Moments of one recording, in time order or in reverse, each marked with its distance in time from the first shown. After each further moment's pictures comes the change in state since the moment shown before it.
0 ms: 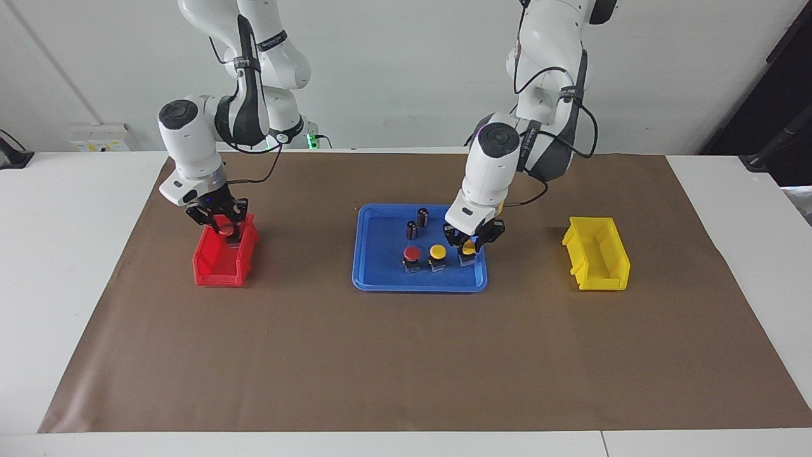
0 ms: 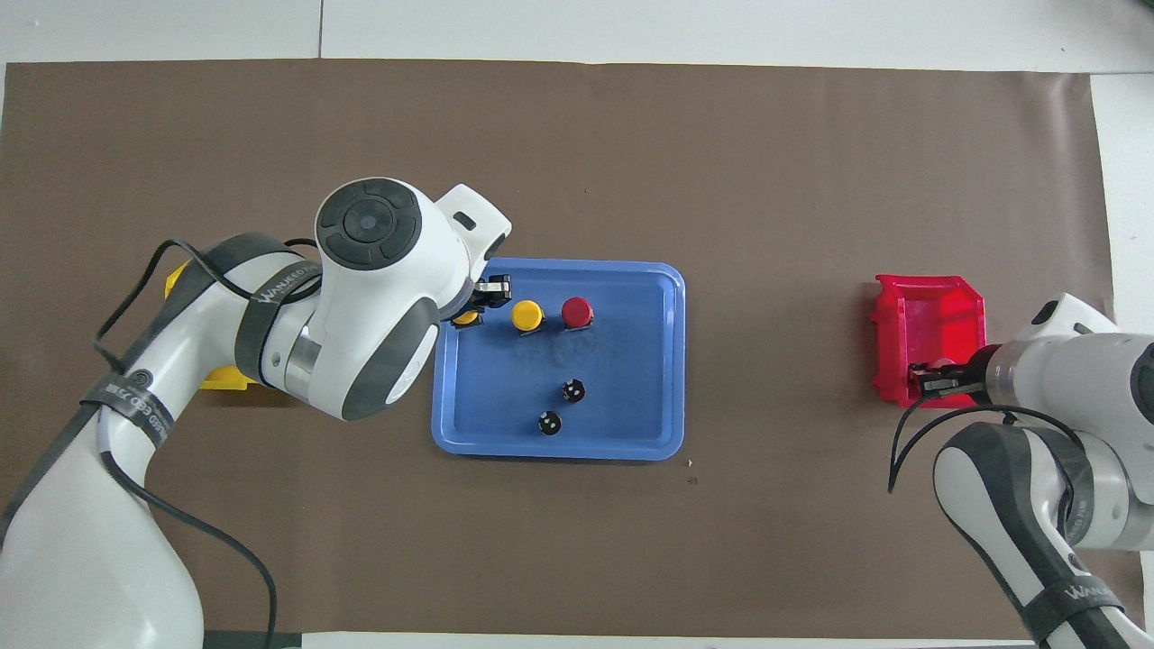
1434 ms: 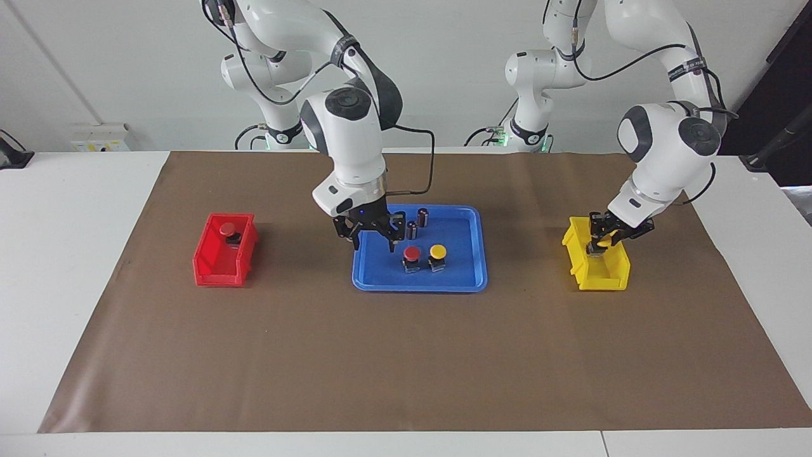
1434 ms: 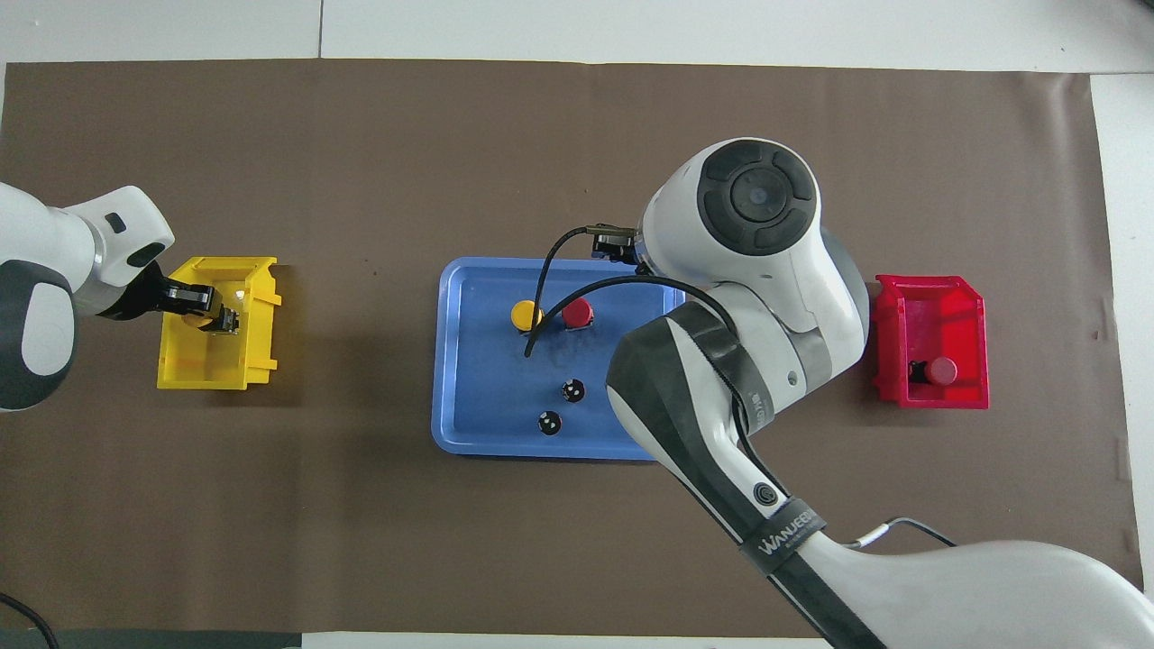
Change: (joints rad) left arm 0.489 -0.173 0.016 -0.309 0.000 0.118 0.663; right arm 0.625 0.466 0.009 0.831 0.003 -0.310 0.909
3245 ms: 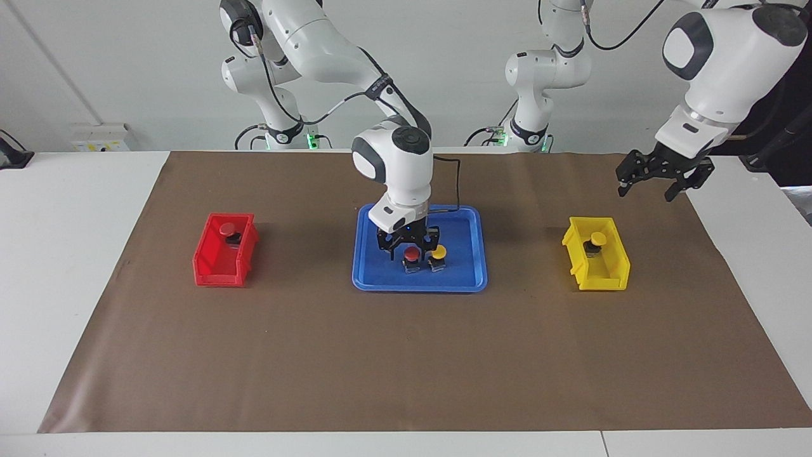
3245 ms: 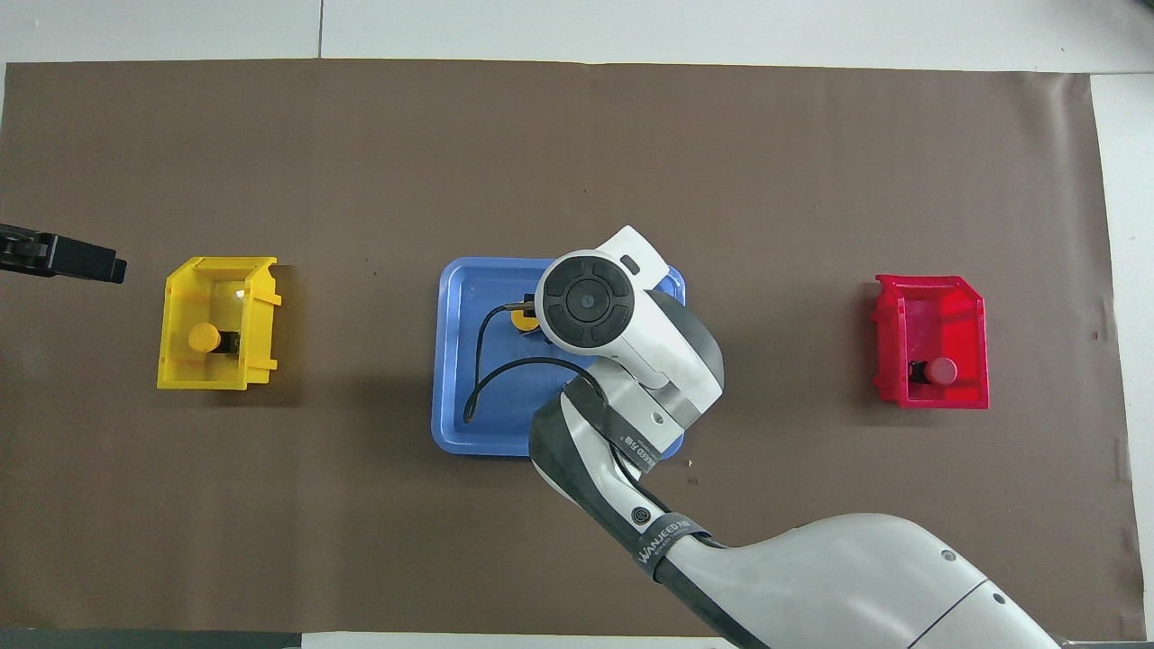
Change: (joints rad) left arm 0.008 -0.088 -0.018 0.417 0.000 -0.413 0.008; right arm 0.124 0.114 -0.002 -0.073 -0.138 0.137 0.102
